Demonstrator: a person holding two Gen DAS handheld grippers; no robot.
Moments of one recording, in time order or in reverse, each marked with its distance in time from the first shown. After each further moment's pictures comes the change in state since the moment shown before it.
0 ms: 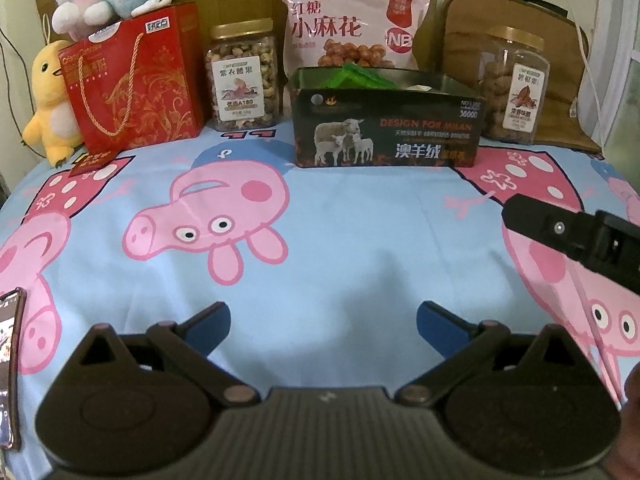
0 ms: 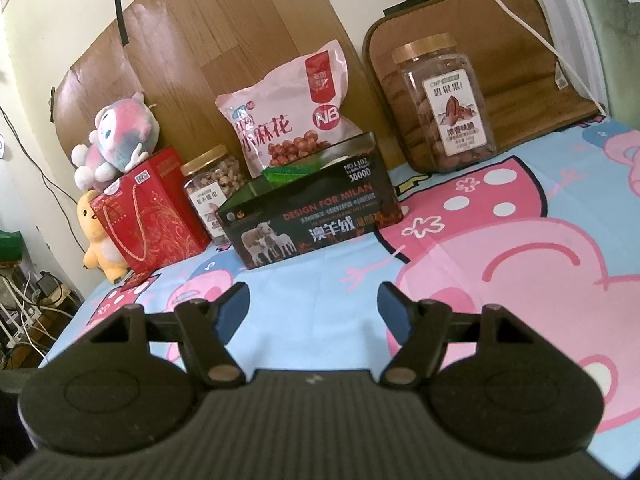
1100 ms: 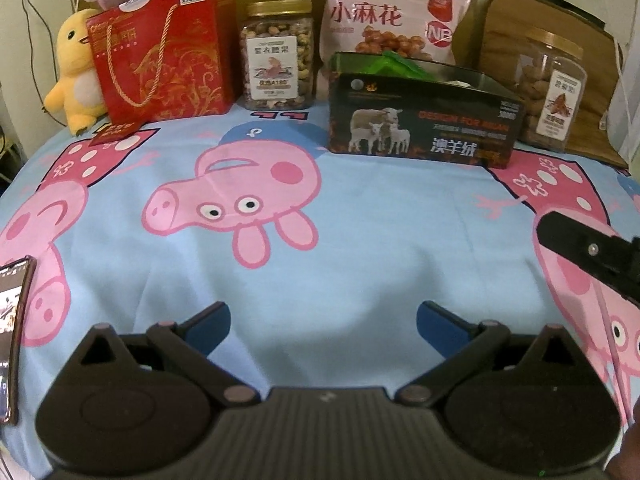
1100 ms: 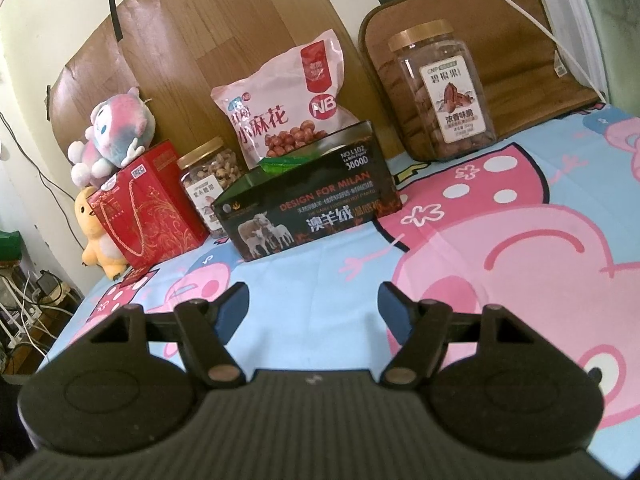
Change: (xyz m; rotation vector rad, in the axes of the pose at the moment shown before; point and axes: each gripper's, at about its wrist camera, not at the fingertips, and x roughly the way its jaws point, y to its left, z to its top) left arm 0.007 0.014 -0.001 -0.090 0.039 0.048; right arm 0.004 -0.001 -0.004 0.017 0.018 -0.004
